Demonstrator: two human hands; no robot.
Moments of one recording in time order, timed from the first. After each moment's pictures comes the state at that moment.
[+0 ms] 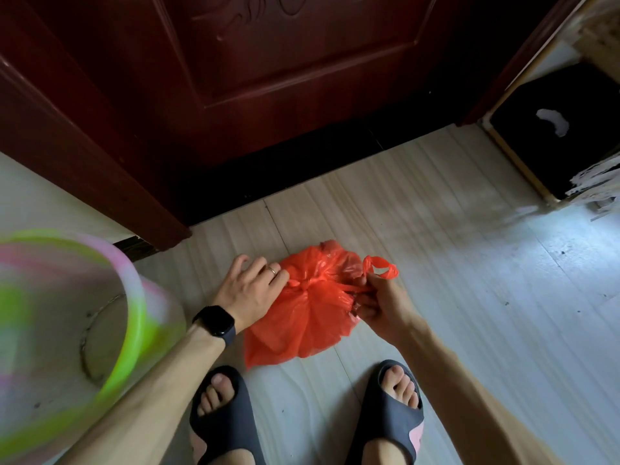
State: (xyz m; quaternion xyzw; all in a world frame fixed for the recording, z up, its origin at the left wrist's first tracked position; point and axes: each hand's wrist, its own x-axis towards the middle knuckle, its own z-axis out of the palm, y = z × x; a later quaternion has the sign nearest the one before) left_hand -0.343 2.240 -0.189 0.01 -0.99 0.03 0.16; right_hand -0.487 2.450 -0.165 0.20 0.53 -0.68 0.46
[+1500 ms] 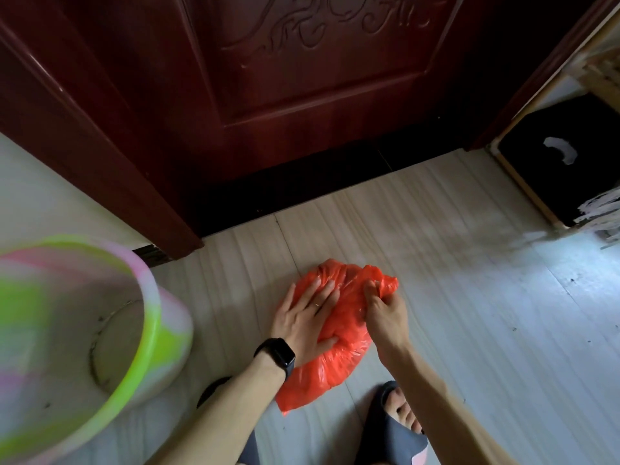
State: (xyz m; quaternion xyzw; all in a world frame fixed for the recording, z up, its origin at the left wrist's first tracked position) left_hand -0.362 2.316 -0.196 0.08 -0.98 -0.11 -0.13; right_hand -0.467 2.434 -0.144 0.05 0.82 -0.51 0.25
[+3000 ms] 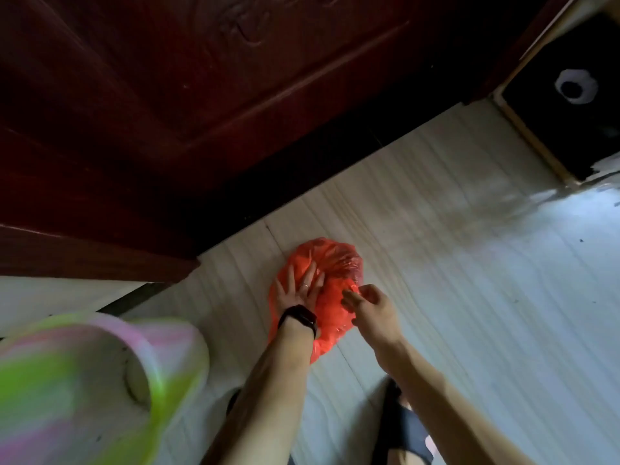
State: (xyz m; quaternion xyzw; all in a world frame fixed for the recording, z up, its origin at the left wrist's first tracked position) left_hand -0.445 2.281 -0.178 0.16 -0.89 0.01 -0.43; right_hand -0.504 2.407 -0.090 0.14 0.78 -0.45 0.41
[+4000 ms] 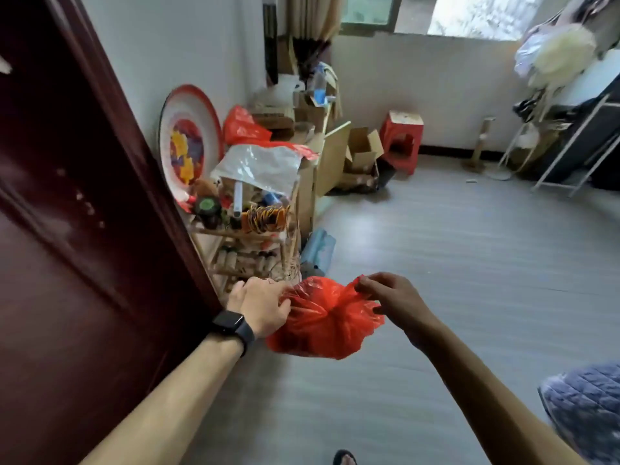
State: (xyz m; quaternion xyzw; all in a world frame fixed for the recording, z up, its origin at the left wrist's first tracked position) left_hand -0.678 2.553 0.680 -0.23 -0.96 -0.14 -0.06; right_hand -0.571 2.781 0.730 0.25 0.78 -0.58 0.02
